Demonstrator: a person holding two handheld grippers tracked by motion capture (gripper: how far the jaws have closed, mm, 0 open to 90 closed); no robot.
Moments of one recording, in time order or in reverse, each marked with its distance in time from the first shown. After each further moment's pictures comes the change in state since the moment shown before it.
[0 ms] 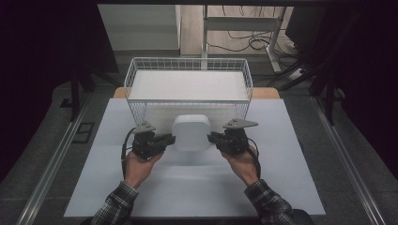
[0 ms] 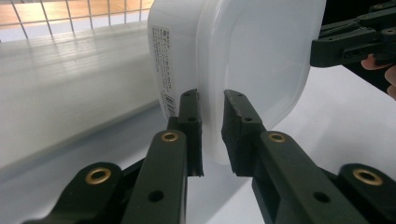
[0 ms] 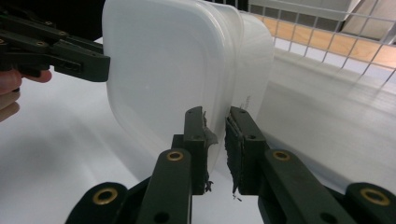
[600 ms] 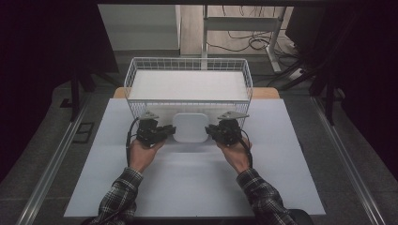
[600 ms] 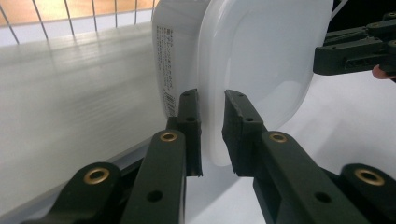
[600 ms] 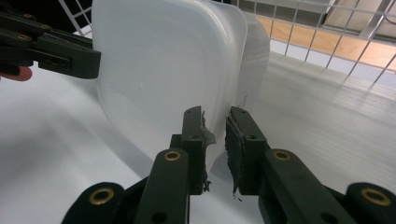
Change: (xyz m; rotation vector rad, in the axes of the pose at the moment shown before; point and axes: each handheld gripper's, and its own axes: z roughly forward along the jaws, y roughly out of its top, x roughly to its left) left arm 0.032 0.015 0.031 0.042 0.032 -0.038; right arm -0.024 0.005 0.043 0.022 -0.061 0.031
